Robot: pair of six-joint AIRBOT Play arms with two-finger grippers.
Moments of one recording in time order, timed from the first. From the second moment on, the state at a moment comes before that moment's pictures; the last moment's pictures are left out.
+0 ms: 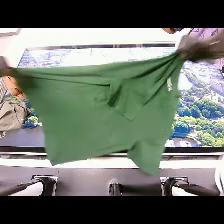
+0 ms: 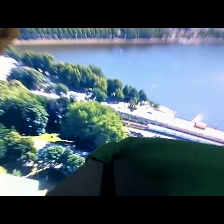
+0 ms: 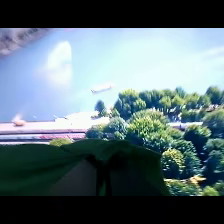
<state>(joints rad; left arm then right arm) 0.19 -1.35 1.70 1.35 -1.24 -1.61 0.03 -1.44 1.94 1.76 -1.32 -1.34</state>
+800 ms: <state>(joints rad) 0.14 -1.72 1.68 1.33 -1.08 -1.64 -0.13 -1.87 1.90 2.01 -1.25 -1.60</state>
